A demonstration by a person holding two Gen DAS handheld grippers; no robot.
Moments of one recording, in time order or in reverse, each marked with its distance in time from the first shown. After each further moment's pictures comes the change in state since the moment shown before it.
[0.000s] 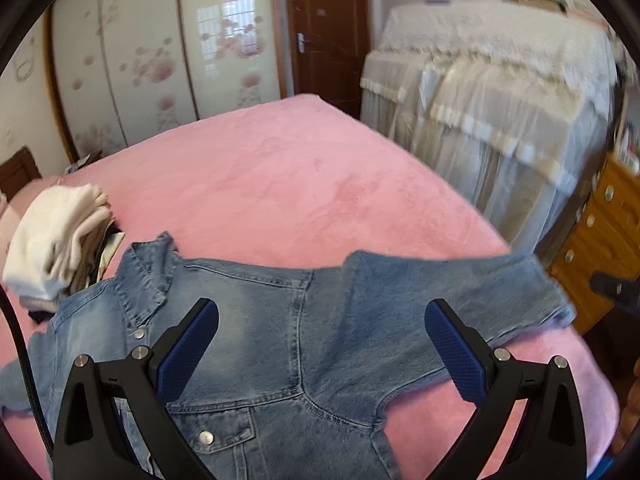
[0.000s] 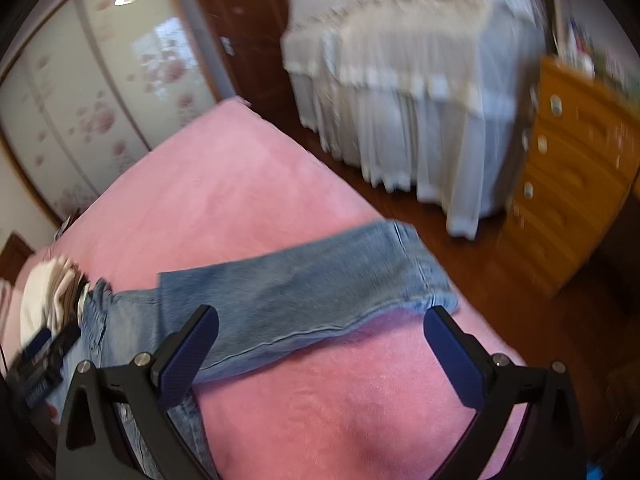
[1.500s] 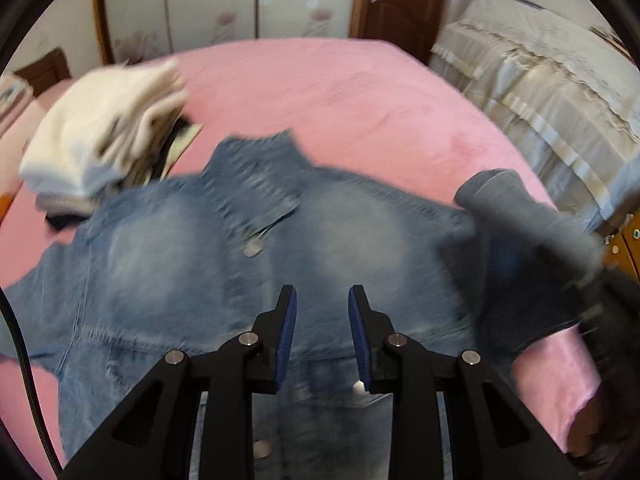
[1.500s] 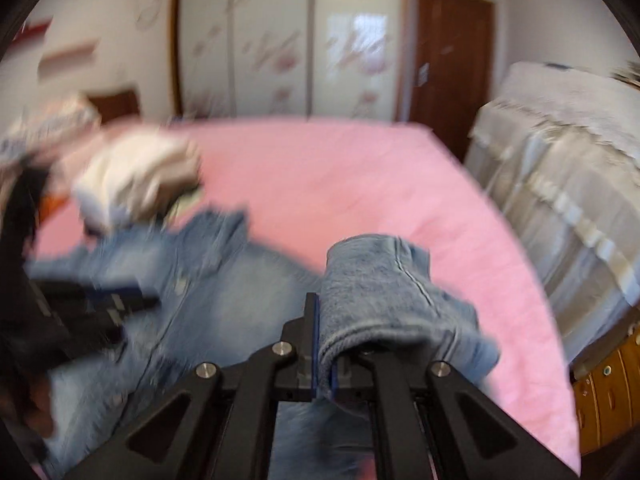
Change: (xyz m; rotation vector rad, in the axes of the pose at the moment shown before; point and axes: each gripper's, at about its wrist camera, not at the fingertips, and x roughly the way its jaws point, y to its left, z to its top) left arm 0.023 0.214 -0.070 -0.258 0.228 0.006; right arm 0.037 0.302 -0.125 -0.761 -0.081 0.222
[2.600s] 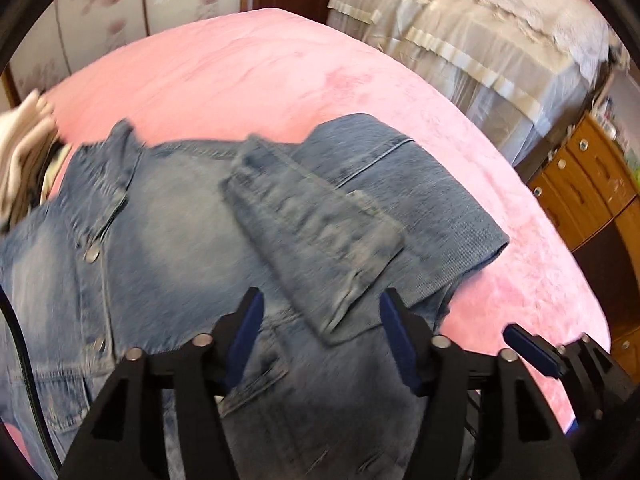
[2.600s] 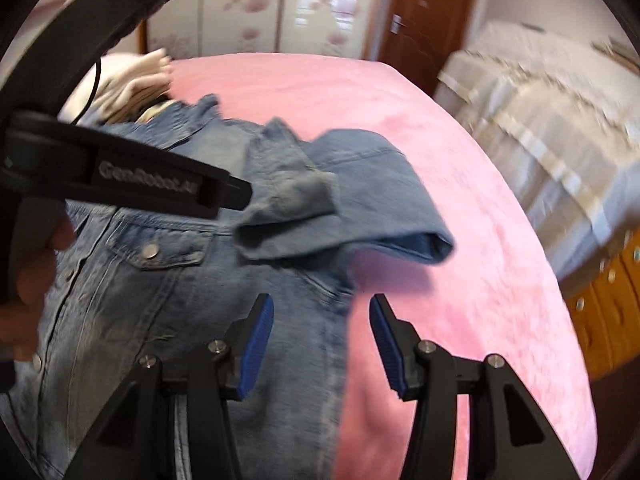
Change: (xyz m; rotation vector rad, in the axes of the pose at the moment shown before) left arm 0.045 -0.140 -0.020 0.281 0.095 -0.210; right arm -0.032 -0.024 -0.113 0.119 0.115 -0.147
